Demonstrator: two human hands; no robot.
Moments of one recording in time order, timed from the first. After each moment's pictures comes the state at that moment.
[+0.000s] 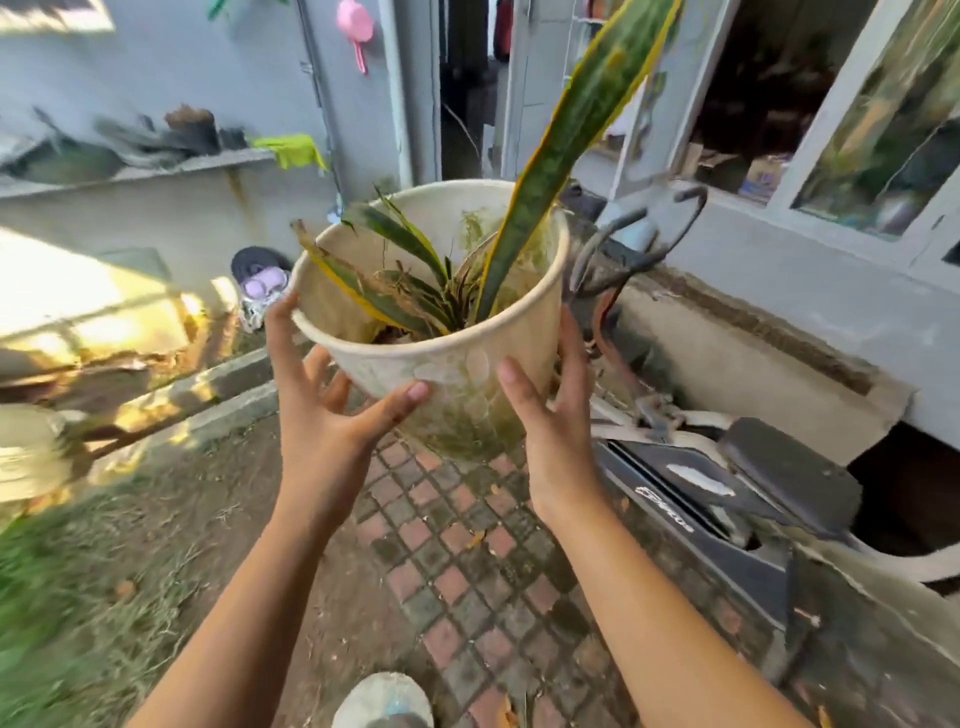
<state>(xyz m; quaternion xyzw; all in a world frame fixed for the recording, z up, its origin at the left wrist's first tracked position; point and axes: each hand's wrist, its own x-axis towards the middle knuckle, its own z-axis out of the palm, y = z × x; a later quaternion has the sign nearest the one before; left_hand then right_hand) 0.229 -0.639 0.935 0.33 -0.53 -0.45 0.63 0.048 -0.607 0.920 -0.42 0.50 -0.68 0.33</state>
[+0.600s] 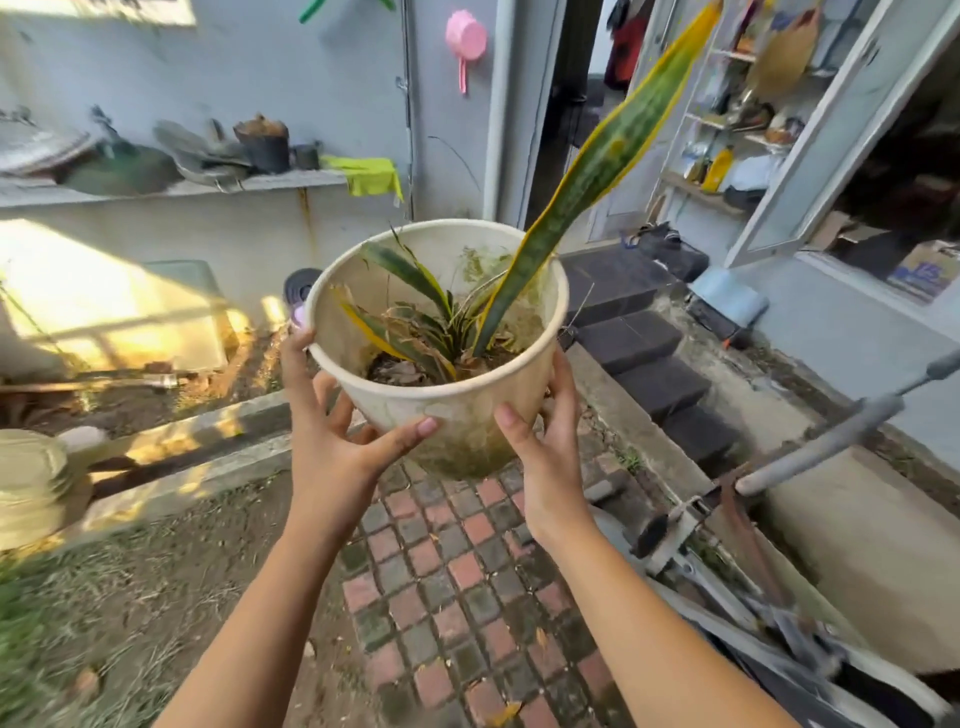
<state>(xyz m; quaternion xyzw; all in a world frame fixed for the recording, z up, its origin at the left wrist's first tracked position) 0.260 -1.056 0.896 0.40 -0.51 -0.40 0.65 0.070 -1.058 0.882 -0.45 0.45 -0.64 0.43</state>
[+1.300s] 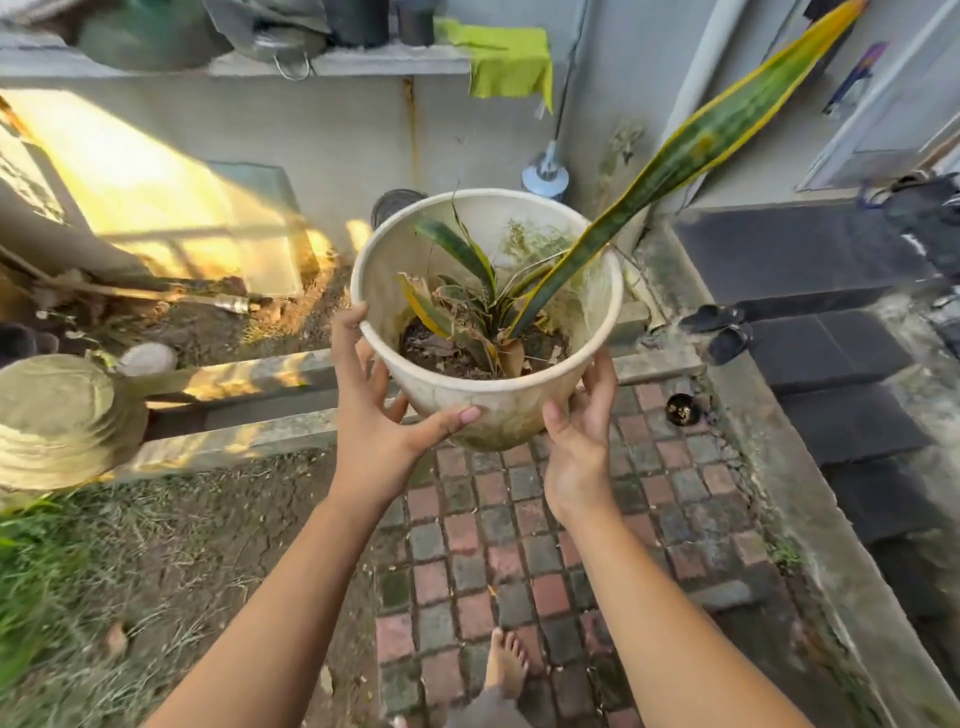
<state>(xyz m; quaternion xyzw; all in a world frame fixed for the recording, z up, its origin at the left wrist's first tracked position) 0.326 -1.487 0.725 0.50 -0.45 -0.37 0.64 0.142 -1.527 0.693 -0.39 0.40 -0.60 0.58</state>
